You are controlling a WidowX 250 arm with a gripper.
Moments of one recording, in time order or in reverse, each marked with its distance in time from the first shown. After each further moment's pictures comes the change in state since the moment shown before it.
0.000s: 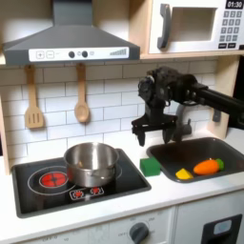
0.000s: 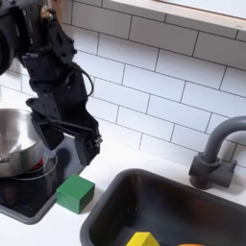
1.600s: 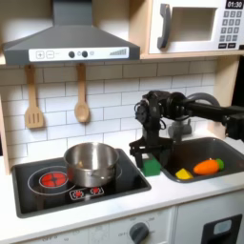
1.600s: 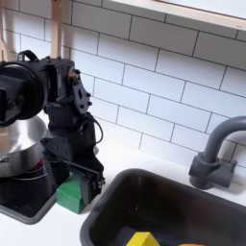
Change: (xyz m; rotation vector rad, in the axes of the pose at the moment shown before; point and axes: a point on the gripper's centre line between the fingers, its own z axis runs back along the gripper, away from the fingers) arm -0.011 0.006 -0.063 0.012 0.140 -0.038
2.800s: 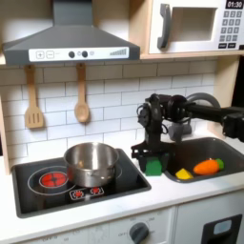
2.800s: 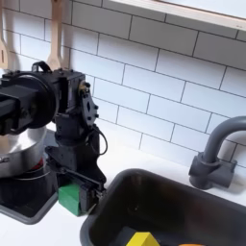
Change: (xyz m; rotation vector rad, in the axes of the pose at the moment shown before) arm -0.003 -0.004 -0.010 0.020 0.044 -0.032
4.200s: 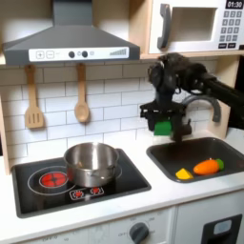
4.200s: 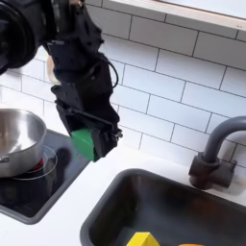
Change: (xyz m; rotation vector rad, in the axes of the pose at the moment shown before) arm 0.018 -0.018 0.101 -0.011 -0.224 -0.073
